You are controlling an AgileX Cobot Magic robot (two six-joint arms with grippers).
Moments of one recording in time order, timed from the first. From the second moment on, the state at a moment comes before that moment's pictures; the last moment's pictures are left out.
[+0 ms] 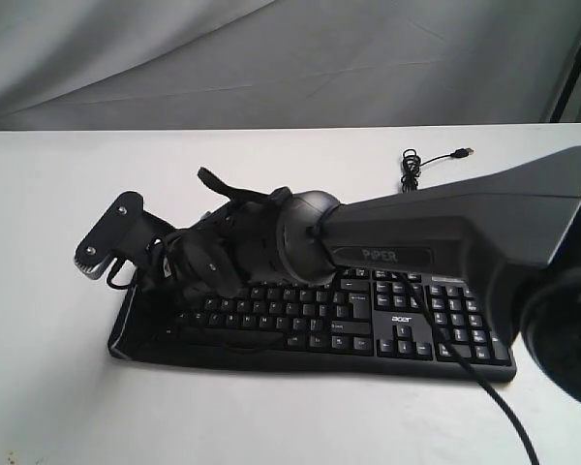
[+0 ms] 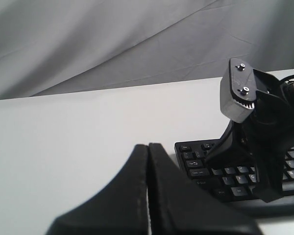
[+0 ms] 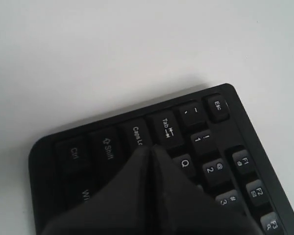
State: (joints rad) left arm -0.20 0.00 0.00 0.04 0.26 -0.02; right arm 0.91 2.24 -1.54 0.05 0.25 -0.34
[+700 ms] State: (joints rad) left arm -0.20 0.00 0.00 0.04 0.26 -0.02; right arm 0.90 2.24 -1.54 0.06 0.25 -0.34
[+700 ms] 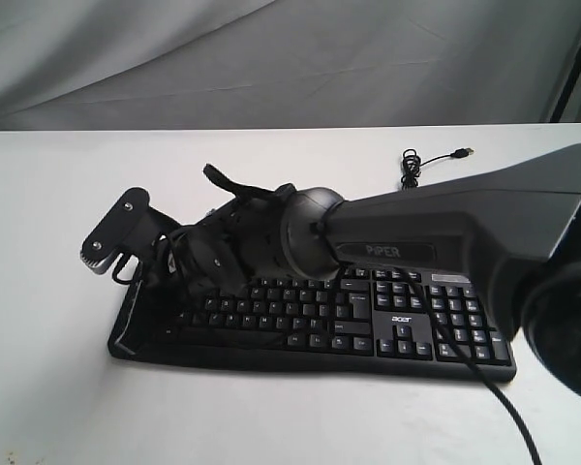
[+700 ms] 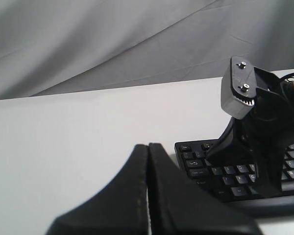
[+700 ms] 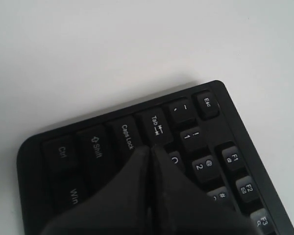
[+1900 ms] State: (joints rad) left arm -0.20 0.00 0.00 0.04 0.26 -0.02; right arm 0.89 2.28 -1.54 0.07 0.23 -0.35
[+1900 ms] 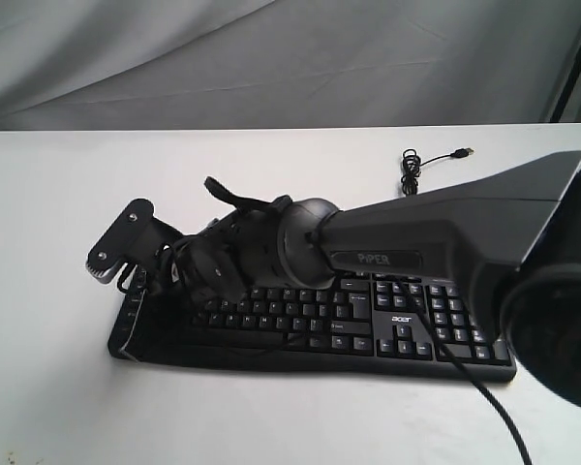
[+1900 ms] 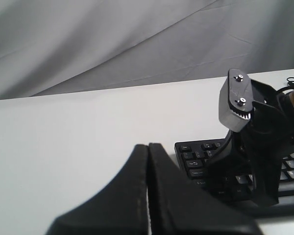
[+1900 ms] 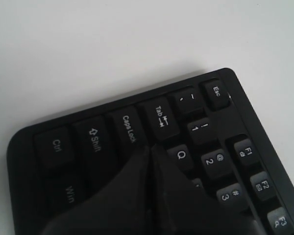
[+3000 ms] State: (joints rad) left arm -0.20 0.00 0.00 0.04 0.26 -0.02; right arm 0.81 1.98 -1.03 0.11 0.02 -0.32
